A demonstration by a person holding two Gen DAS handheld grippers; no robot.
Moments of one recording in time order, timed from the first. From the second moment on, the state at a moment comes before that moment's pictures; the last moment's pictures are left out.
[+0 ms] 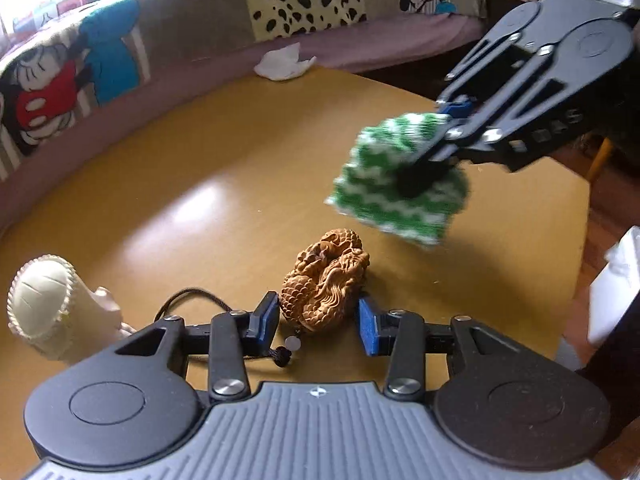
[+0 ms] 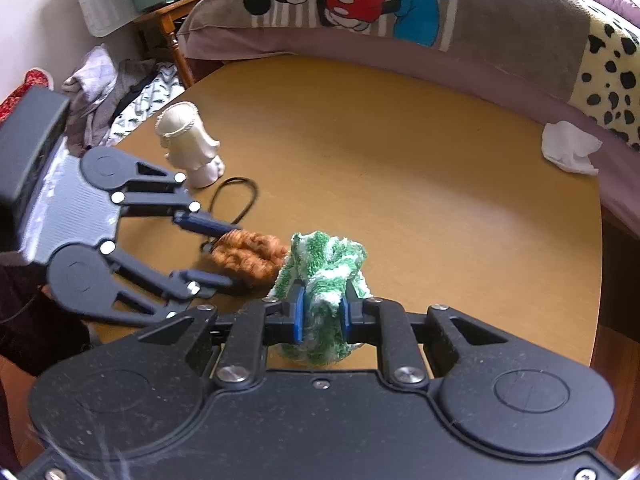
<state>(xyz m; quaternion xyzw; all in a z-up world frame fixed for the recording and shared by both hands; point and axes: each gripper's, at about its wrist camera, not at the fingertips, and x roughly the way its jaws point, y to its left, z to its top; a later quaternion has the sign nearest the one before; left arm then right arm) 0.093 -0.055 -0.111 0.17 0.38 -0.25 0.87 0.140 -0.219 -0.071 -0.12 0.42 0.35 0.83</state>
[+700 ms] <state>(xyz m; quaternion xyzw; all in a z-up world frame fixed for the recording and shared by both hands) 0.089 -0.066 -0.107 0.20 0.35 -0.22 0.89 0.130 -0.165 -0.076 -0.18 0.40 0.36 0.82</state>
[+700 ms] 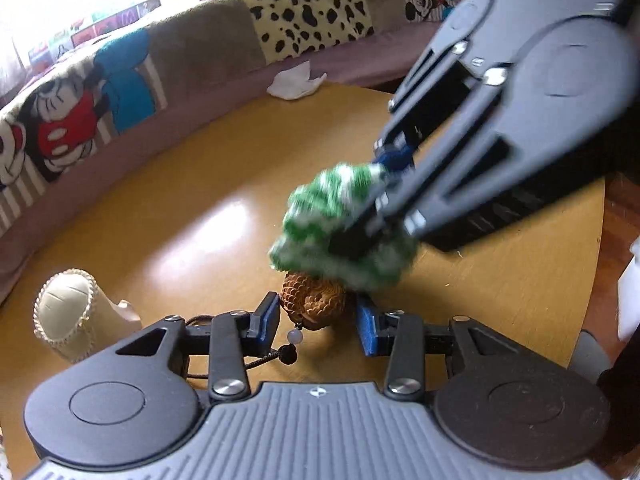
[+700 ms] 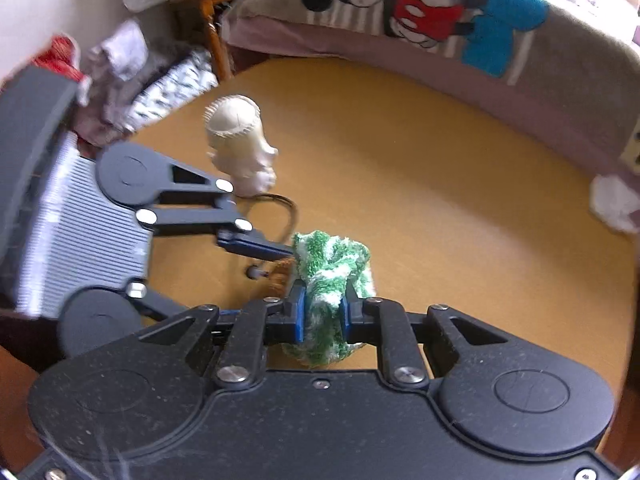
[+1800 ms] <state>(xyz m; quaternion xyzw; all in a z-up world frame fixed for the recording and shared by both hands) 0.075 -0.085 -0.110 0.32 0.30 -0.23 0.87 0.176 -0.239 -0.078 0.15 0.46 0.39 0.78</state>
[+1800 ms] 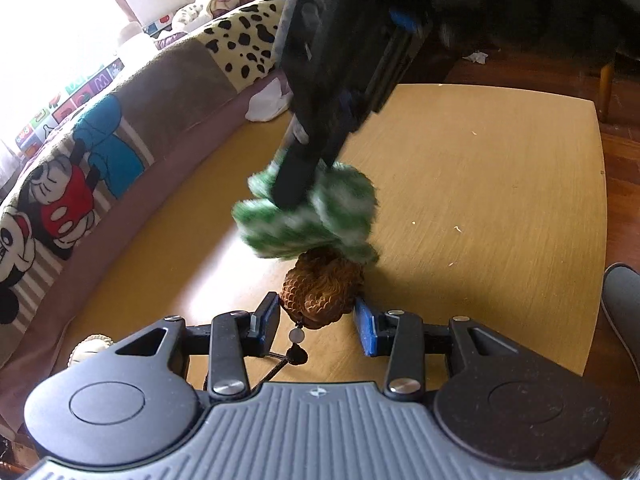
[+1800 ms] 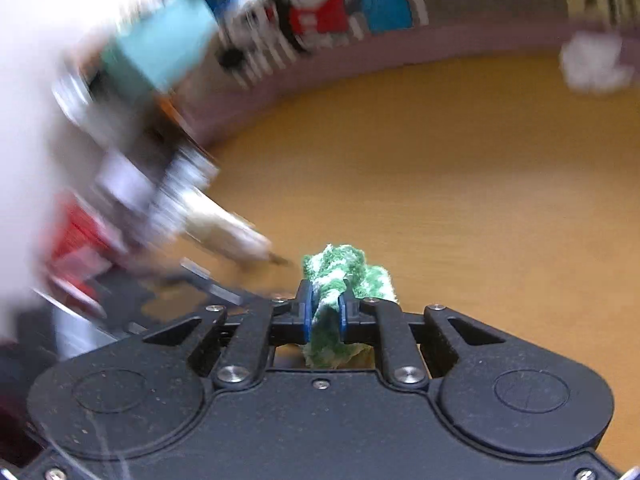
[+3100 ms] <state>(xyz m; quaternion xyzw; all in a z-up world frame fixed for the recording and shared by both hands) 0.079 -0.085 -0.111 0.32 0.31 -0.22 0.87 0.173 -0.241 -0.109 0.11 0.48 0.35 0.80</state>
